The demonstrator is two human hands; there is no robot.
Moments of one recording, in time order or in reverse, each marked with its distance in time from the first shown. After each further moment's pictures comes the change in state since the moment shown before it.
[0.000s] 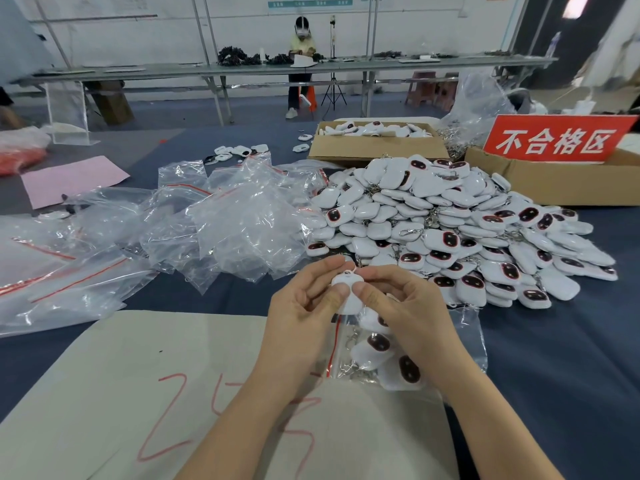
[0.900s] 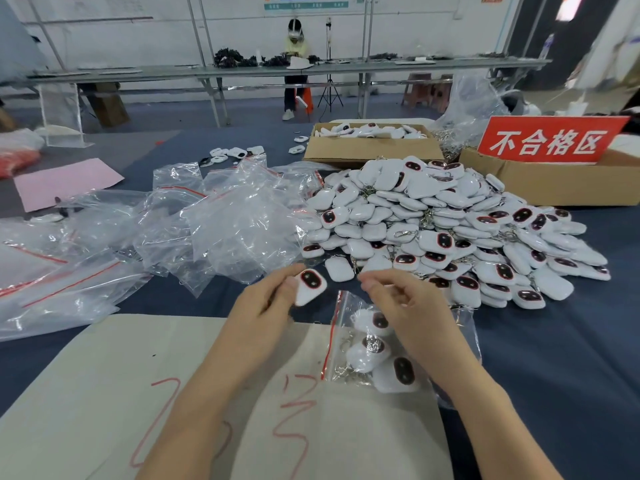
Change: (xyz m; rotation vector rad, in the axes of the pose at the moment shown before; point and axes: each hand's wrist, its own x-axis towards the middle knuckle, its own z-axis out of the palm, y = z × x) left_hand 0.010 0.006 -0.048 0.499 -0.040 -0.006; right_hand 0.003 0.006 -0.016 -0.332 0.015 -0.043
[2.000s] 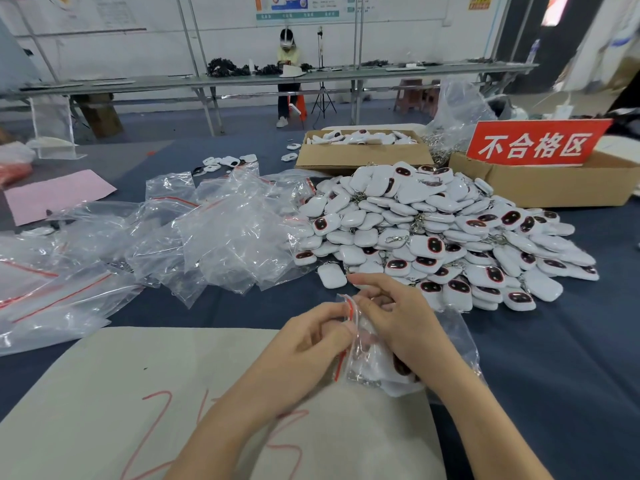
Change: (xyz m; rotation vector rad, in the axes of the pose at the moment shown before) left_hand -0.019 0.023 0.038 -0.261 -0.399 -0.117; right_hand 0.008 0.005 0.006 0.003 -0.034 0.014
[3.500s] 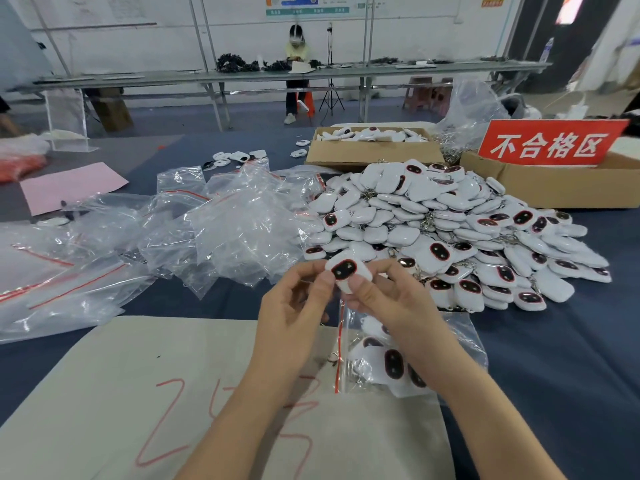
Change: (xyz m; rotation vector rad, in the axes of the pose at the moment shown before) left_hand 0.010 -0.001 -0.004 -0.149 0.516 0.262; right_hand -0.009 -0.023 0.010 0.430 -0.073 0.031
